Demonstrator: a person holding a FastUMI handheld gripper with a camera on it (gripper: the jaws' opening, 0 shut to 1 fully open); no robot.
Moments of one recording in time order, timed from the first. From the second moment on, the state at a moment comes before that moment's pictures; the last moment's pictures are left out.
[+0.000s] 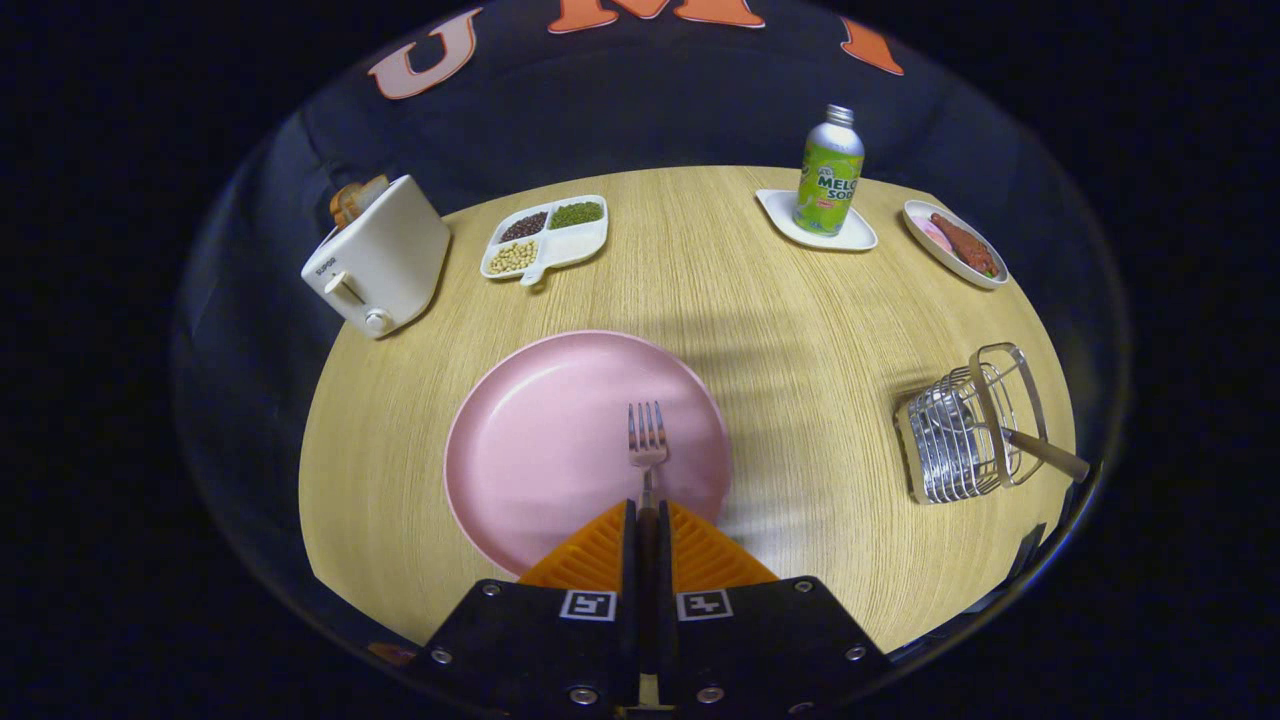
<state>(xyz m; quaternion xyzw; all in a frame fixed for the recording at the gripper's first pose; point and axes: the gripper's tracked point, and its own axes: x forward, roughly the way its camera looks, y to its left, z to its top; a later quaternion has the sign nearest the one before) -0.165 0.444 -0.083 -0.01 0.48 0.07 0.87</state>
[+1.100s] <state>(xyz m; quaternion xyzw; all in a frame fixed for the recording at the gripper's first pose) -0.164 0.451 -0.075 -0.02 0.49 0.11 0.86</state>
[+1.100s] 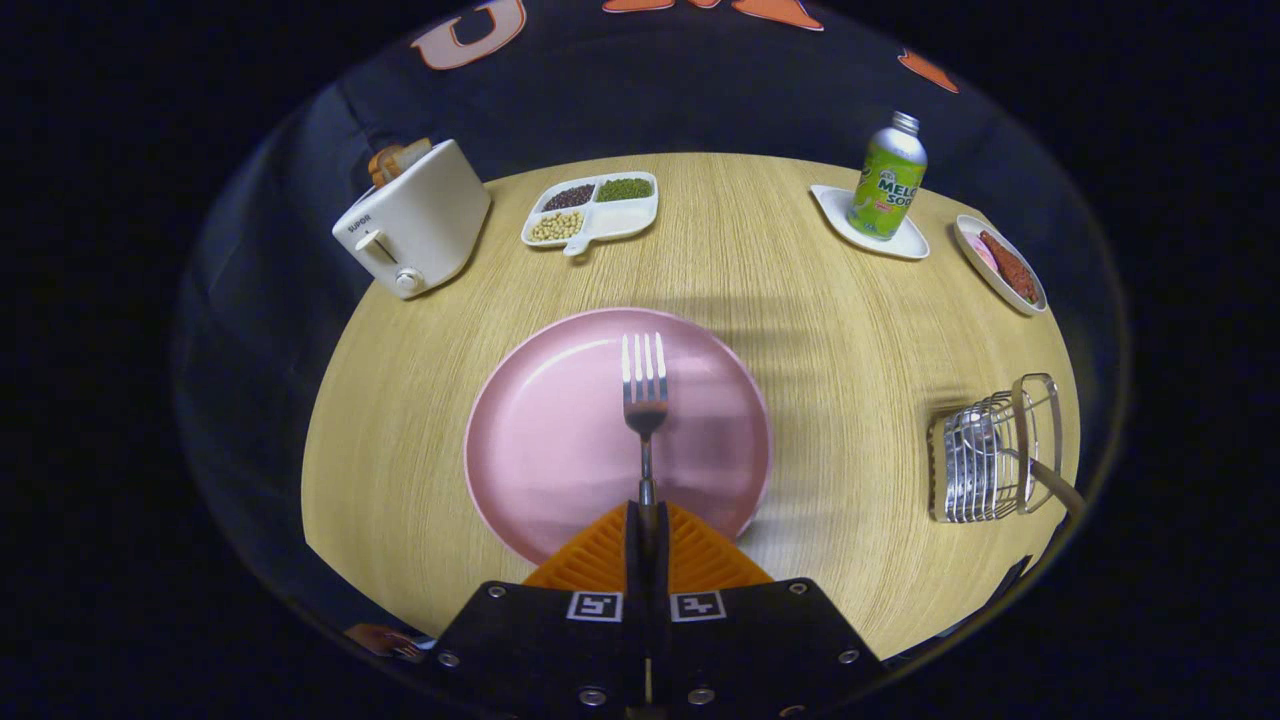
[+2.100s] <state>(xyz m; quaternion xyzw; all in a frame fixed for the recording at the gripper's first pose) -0.194 0.219 0.009 -0.07 0.54 -0.02 0.84</state>
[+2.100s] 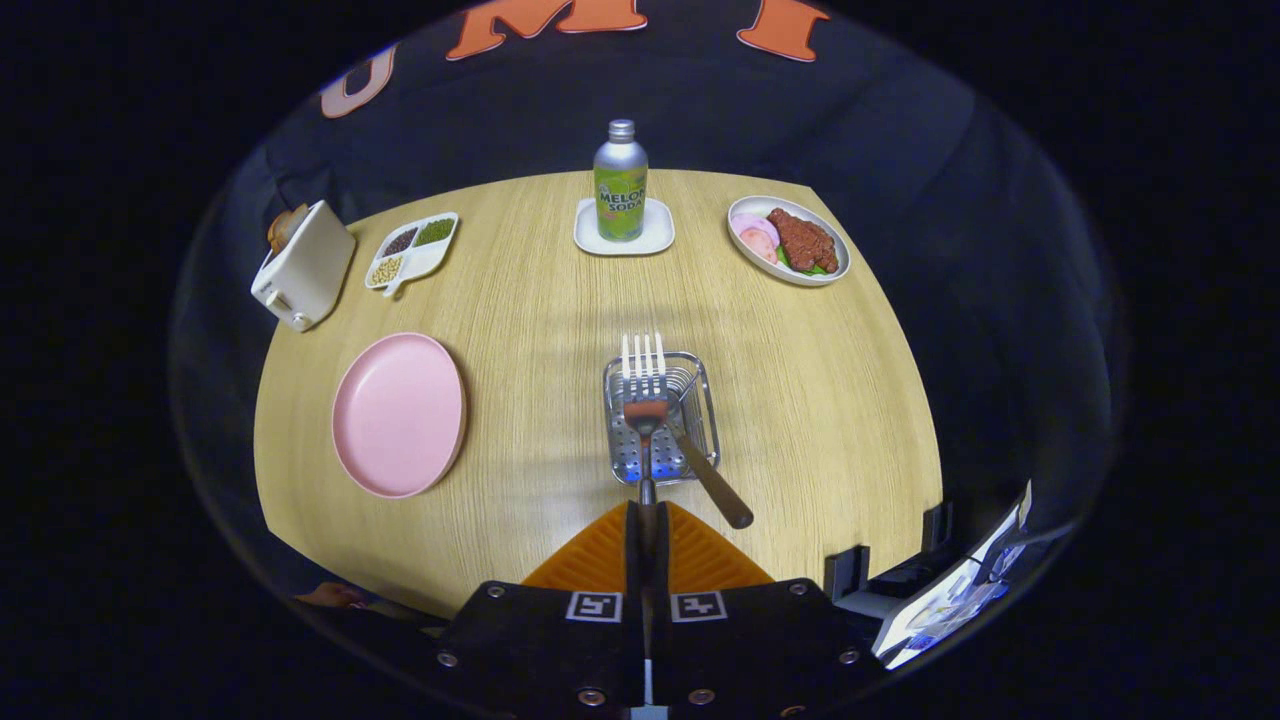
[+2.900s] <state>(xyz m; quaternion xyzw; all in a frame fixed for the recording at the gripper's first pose) -0.173 0.209 -0.022 -0.07 0.67 0.03 0.74</state>
